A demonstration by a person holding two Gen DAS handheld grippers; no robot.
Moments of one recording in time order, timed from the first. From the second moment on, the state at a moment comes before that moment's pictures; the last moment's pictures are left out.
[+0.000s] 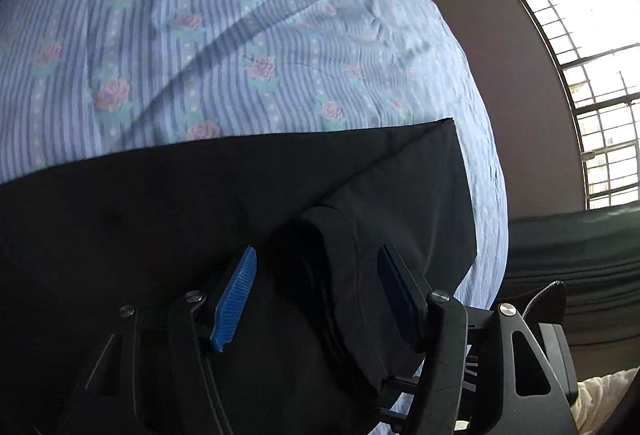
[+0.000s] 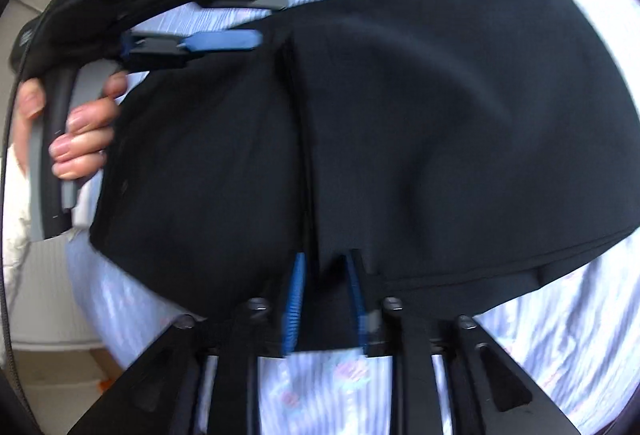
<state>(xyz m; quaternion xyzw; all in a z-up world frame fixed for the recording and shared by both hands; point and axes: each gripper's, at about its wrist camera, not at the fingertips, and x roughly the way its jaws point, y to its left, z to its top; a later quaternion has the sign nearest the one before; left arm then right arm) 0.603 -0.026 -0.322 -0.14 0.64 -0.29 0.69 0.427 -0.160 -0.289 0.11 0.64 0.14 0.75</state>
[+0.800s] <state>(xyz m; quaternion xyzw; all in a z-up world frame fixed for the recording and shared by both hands) 0.637 -0.047 -0.333 -0.15 0.63 -0.23 0.73 0.464 -0.194 -0.309 0.15 0.64 0.12 0.75</state>
